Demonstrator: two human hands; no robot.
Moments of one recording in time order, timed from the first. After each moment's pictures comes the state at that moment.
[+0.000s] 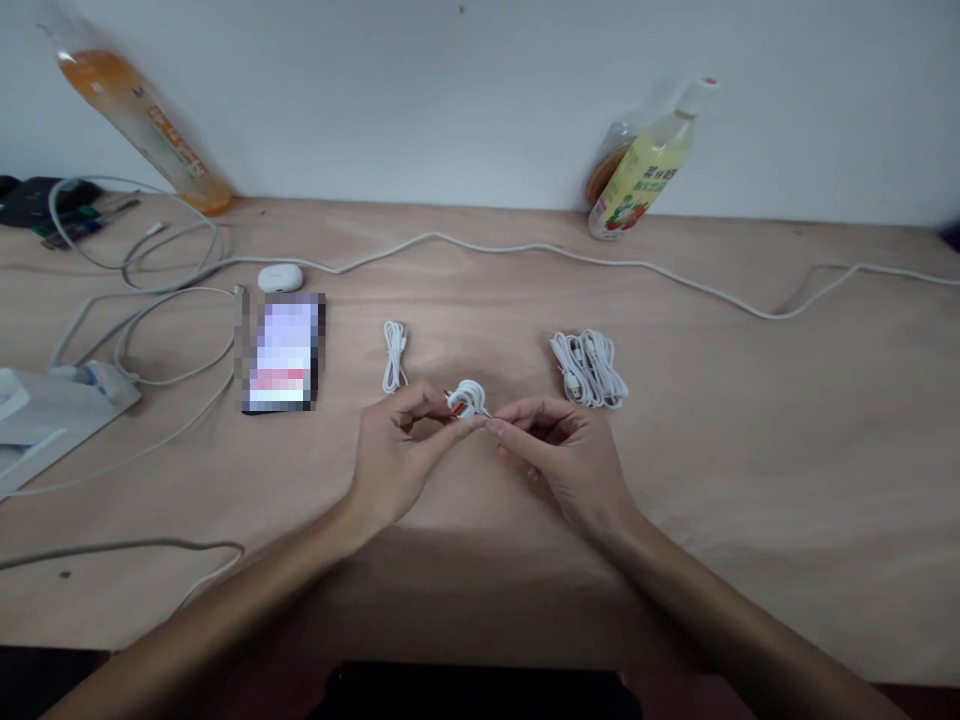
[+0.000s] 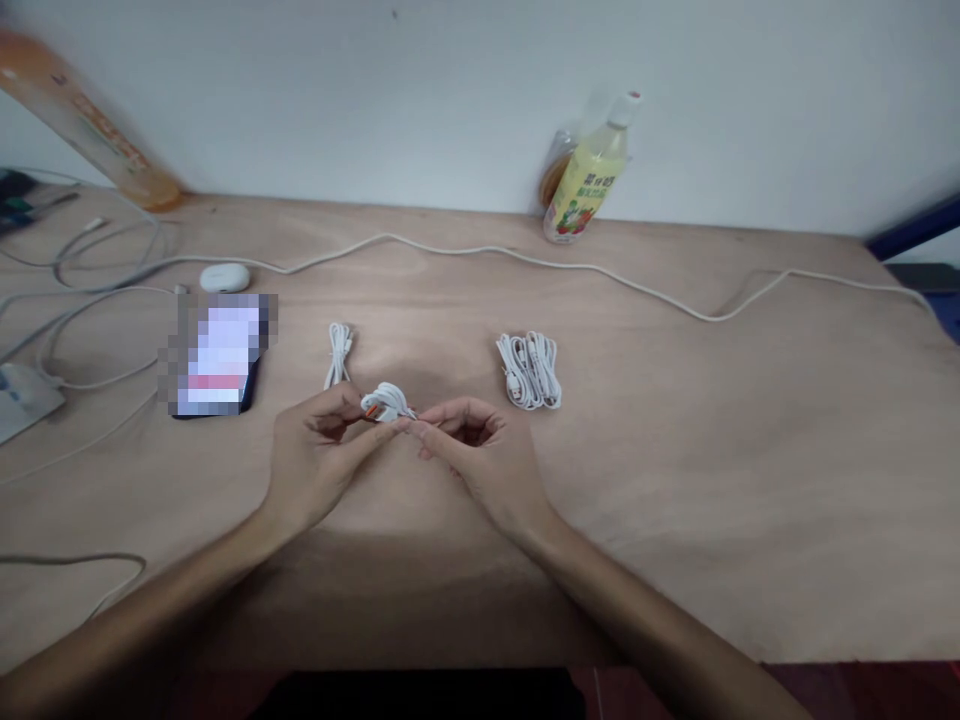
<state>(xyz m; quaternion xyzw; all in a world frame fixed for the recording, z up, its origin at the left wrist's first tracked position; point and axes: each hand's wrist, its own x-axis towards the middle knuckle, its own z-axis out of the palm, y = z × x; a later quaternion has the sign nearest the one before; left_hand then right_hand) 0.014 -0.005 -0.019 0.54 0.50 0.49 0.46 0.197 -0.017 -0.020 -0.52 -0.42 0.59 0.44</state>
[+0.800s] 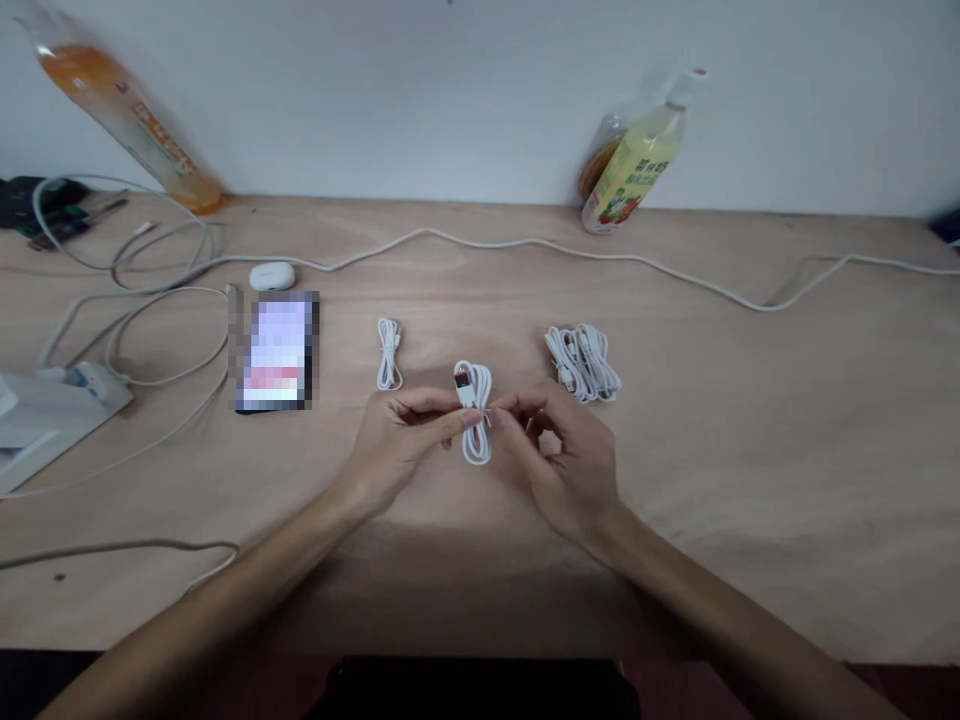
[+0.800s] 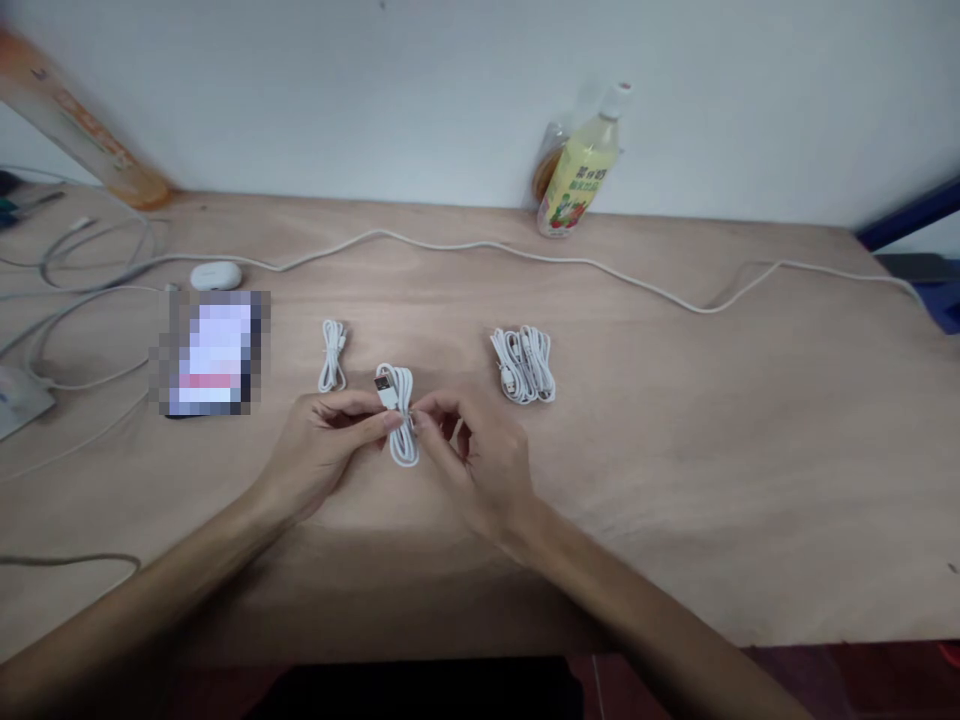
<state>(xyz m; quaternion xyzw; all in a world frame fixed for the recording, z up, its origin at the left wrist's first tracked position) 0.012 0.001 -0.020 0.45 0.48 0.42 0.62 0.197 -0.025 -0.020 -0.52 -0.62 0.32 0.48</state>
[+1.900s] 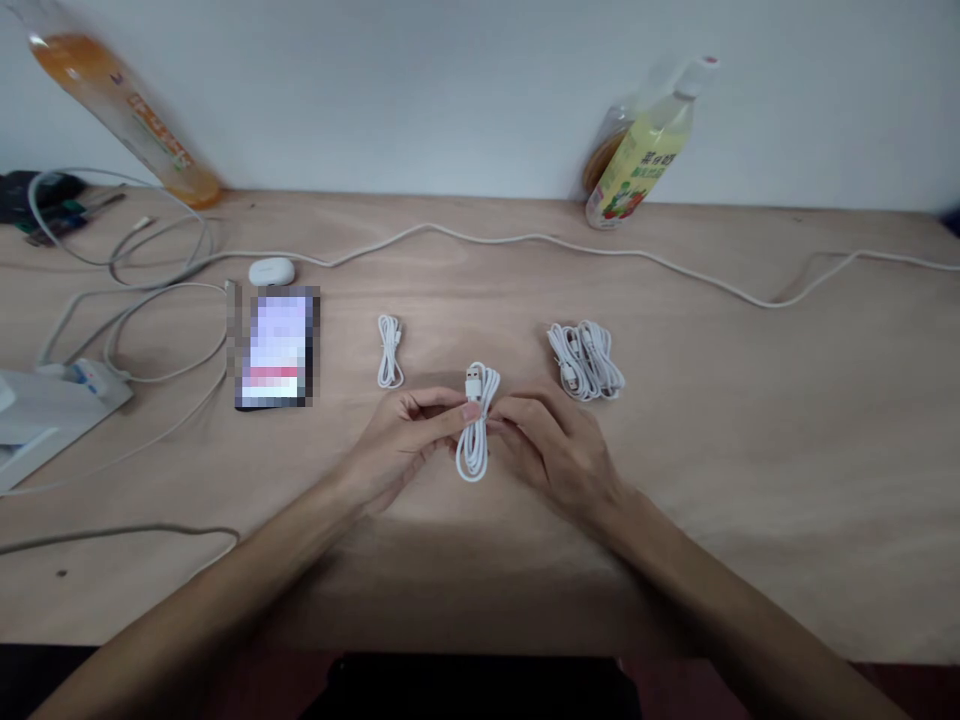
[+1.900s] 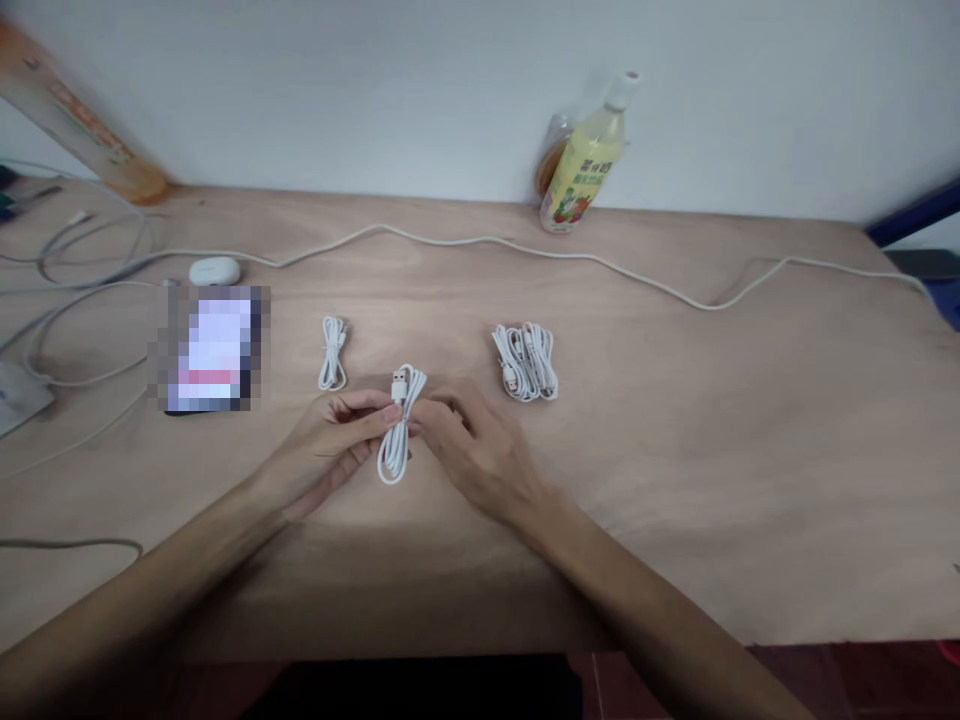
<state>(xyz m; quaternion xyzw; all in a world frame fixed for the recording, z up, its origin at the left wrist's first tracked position) 0.010 0.003 -0.020 0.33 0.41 0.37 0.76 0.213 -0.010 -0.036 -0.36 -0.83 0.06 0.42</state>
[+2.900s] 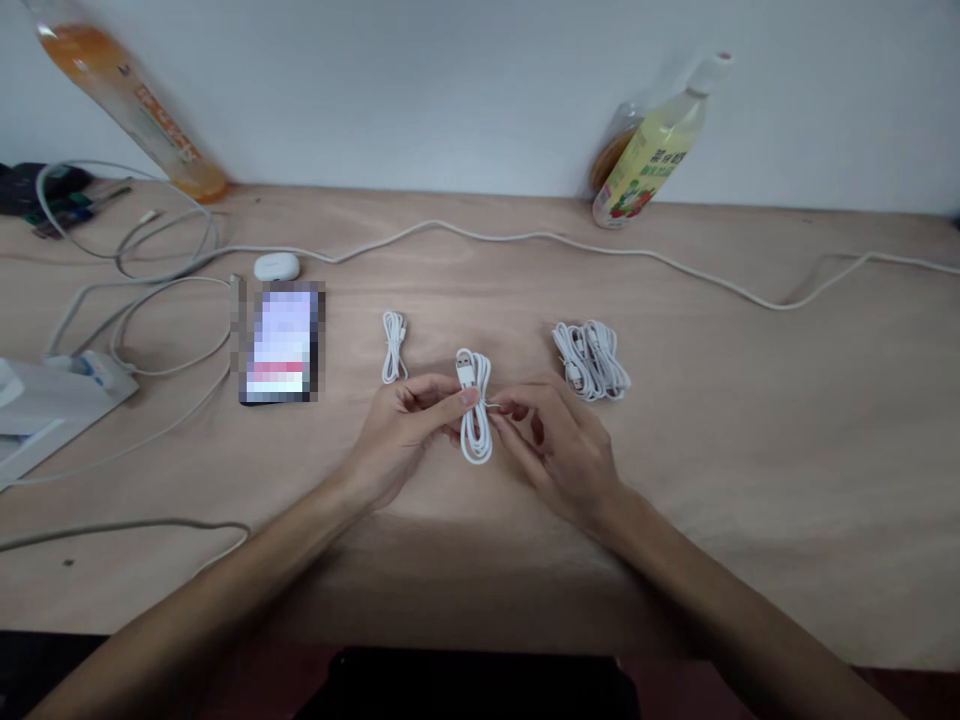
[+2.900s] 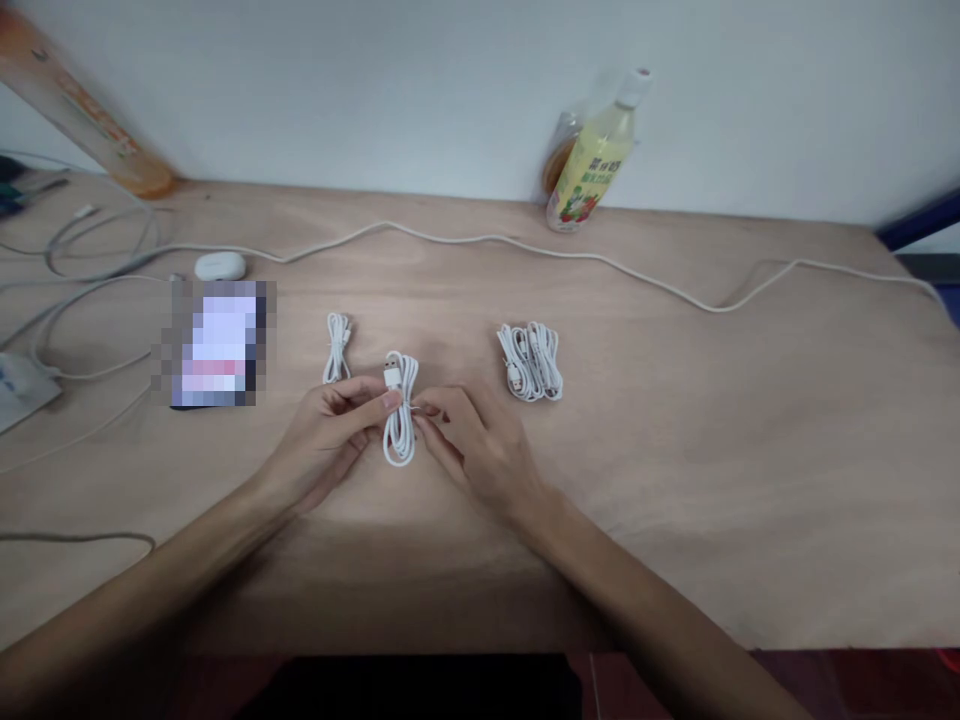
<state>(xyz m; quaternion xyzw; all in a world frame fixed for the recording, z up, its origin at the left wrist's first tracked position) 0.013 0.003 -0.020 0.35 0.44 0.42 0.71 0.209 -0.013 -0.036 -0.40 -0.81 0.11 0.43</state>
